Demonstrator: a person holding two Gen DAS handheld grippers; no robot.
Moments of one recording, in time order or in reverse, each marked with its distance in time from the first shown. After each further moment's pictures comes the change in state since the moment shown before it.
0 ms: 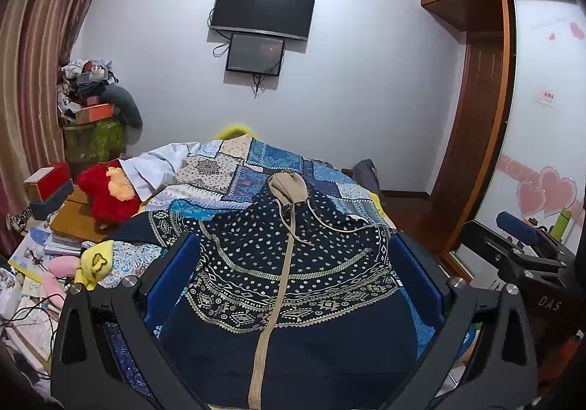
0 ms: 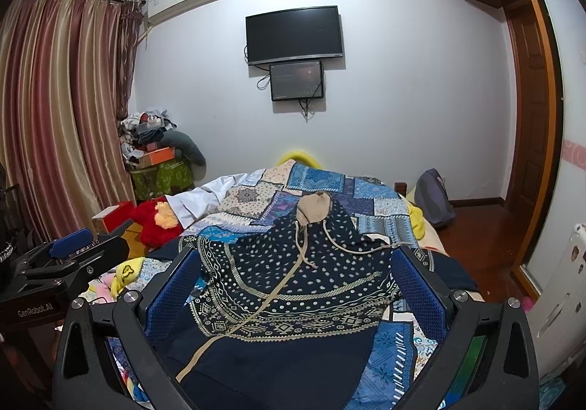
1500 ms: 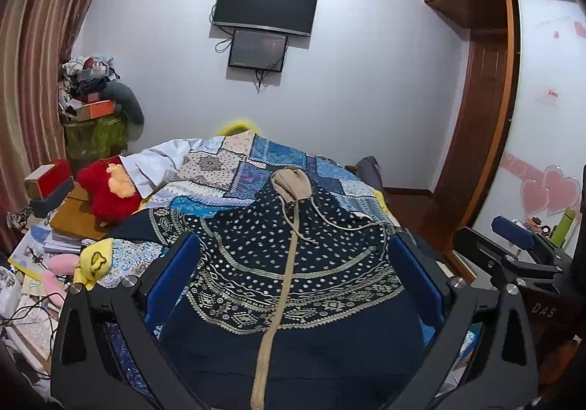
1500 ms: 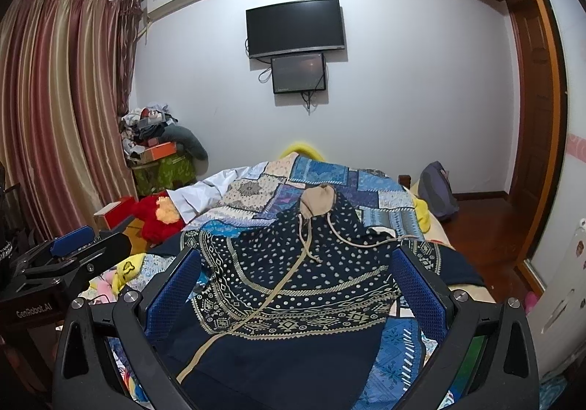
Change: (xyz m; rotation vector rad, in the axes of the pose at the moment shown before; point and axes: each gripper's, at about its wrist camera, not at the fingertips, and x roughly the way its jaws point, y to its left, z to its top) left arm 0.016 0.002 0.003 -0.002 0.019 0.020; right arm 0.019 0.004 -0.009 0.003 0.033 0.013
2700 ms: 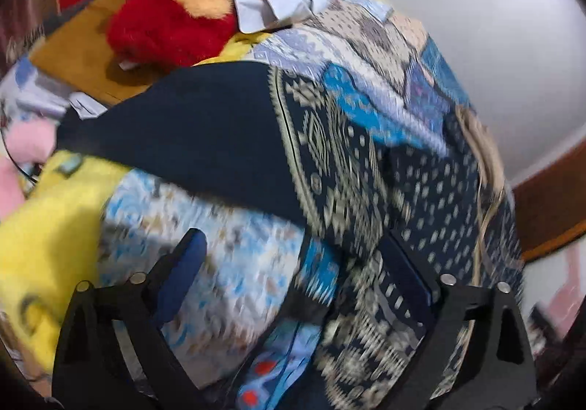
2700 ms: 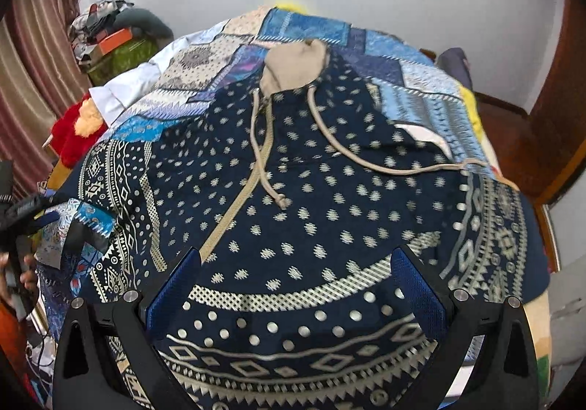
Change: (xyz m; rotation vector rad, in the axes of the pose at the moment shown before) left arm 0.310 0.316 -0.071 -0.550 0.515 0.168; right arm 0.340 -0.067 -0.043 0.009 0.569 -0.015
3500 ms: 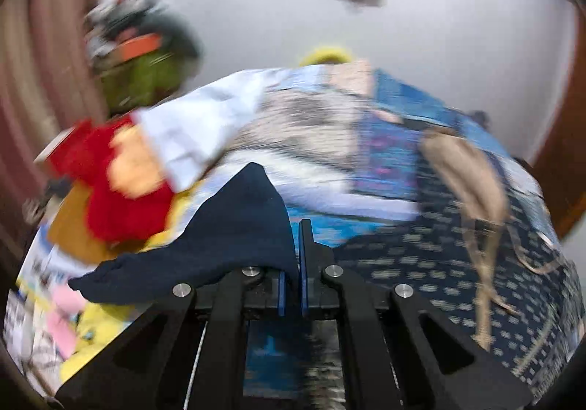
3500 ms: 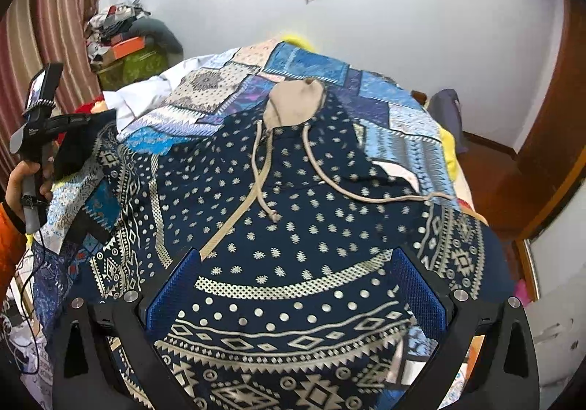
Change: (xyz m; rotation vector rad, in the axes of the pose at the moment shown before) left arm -0.019 -0.174 0.036 0.451 -0.278 0.151; right arm -0.066 0.000 -0.015 -0.086 -0.139 -0.060
